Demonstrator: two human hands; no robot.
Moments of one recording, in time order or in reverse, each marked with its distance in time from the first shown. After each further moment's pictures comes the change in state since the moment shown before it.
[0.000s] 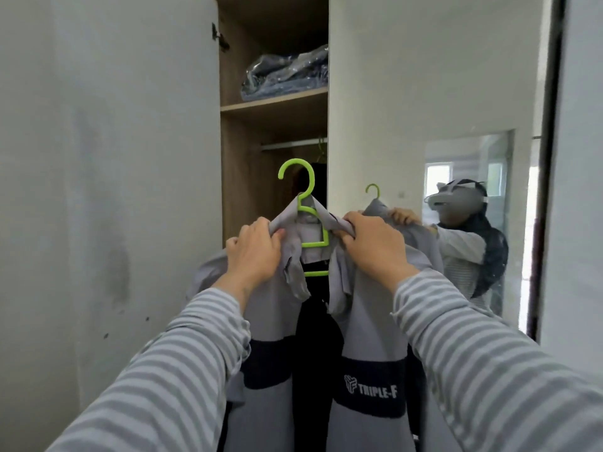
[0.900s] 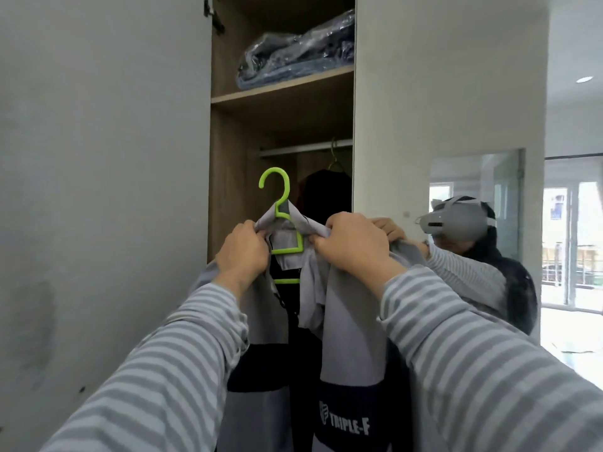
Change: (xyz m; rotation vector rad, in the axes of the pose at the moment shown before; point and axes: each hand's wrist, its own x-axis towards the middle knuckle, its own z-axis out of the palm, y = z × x) left_hand 0.178 -0.080 0.120 -0.195 0.080 -0.152; right_hand 0.137 -0.011 0.128 0.022 -0.042 0.050
